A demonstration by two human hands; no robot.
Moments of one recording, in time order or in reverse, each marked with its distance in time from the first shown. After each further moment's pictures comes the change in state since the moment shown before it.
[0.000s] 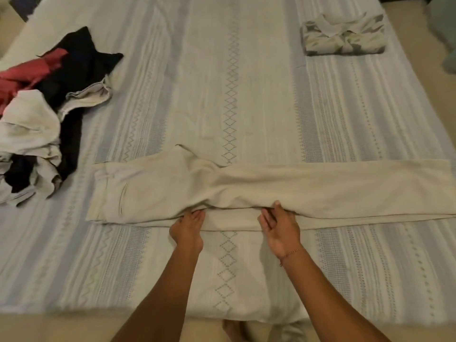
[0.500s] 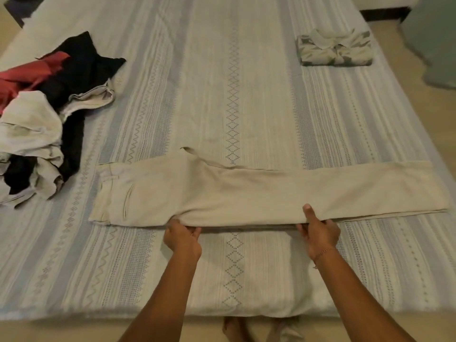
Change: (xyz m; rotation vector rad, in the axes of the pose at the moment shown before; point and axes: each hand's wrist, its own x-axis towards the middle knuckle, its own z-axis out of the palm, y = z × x) left_hand -0.007 0.023 -0.028 0.045 0.194 0.029; right_hand -0.016 -0.039 -0.043 -0.260 0.267 -0.350
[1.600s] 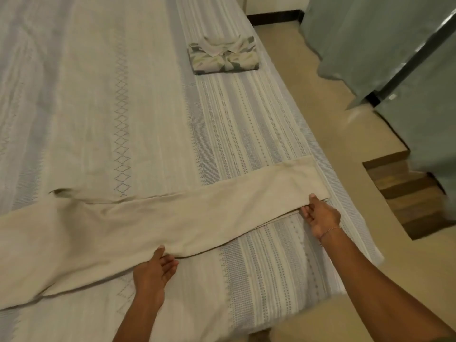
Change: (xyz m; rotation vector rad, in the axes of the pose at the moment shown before) left_hand -0.076 -0.153 0.067 0.624 -0.282 -0.076; right_hand 0.166 -0.176 -0.166 0.130 0.220 0.038
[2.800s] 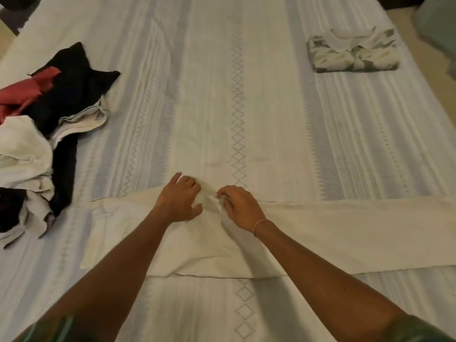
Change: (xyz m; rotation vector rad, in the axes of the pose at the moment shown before) left_hand 0.147 0.263 -0.132 2.051 -0.053 1.281; right_hand -0.211 0.260 0.324 -1.191 -1.146 -1.058
